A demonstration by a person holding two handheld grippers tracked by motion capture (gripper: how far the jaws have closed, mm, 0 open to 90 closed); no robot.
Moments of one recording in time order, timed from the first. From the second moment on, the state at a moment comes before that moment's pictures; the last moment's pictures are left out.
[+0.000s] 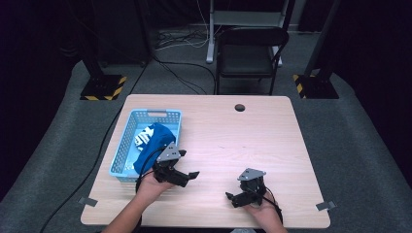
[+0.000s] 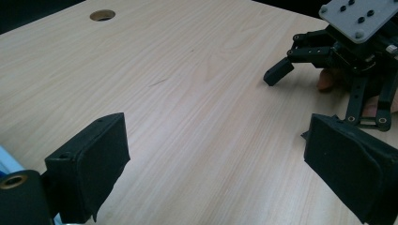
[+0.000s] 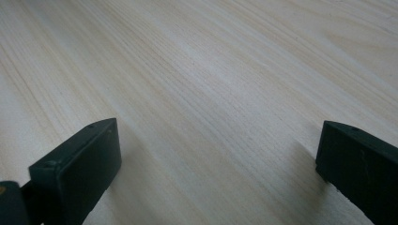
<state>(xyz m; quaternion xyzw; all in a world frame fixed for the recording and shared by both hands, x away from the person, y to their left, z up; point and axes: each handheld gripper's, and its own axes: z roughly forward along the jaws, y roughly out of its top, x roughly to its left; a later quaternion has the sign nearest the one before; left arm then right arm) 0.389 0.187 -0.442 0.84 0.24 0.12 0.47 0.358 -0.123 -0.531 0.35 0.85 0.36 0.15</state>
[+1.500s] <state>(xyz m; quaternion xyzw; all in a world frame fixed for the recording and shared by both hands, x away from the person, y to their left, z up) 0.410 0.243 -0.431 0.80 0.32 0.15 0.48 0.358 -0.123 -0.531 0.35 0.85 0.36 0.15</state>
